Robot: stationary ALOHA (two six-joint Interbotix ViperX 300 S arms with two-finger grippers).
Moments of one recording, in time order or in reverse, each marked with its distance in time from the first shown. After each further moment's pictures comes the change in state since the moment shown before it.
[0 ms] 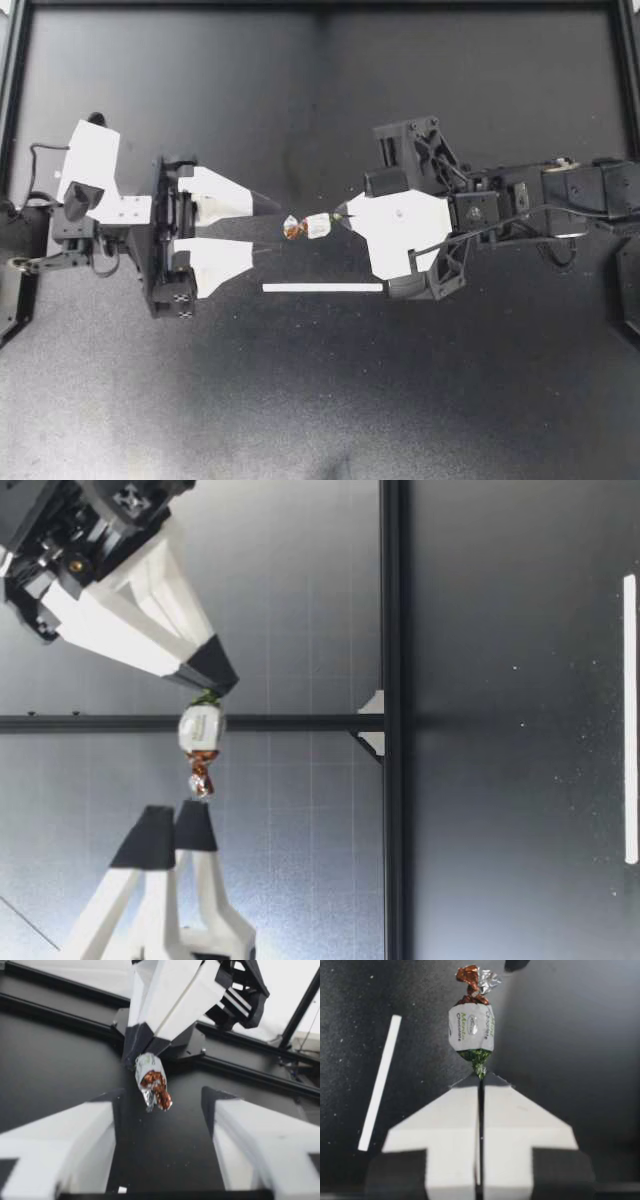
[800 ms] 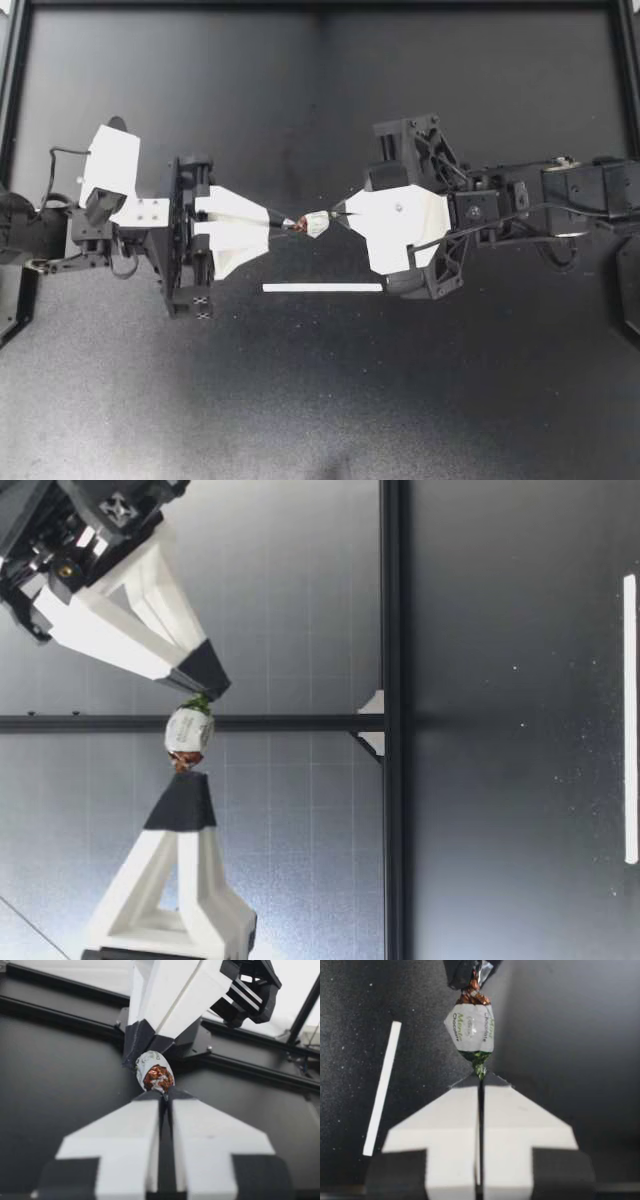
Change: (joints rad) left arm 0.000 0.051 -0.034 -0.005 -0.014 0.041; right arm 0.000 0.000 0.000 -0.002 -0.002 0.040
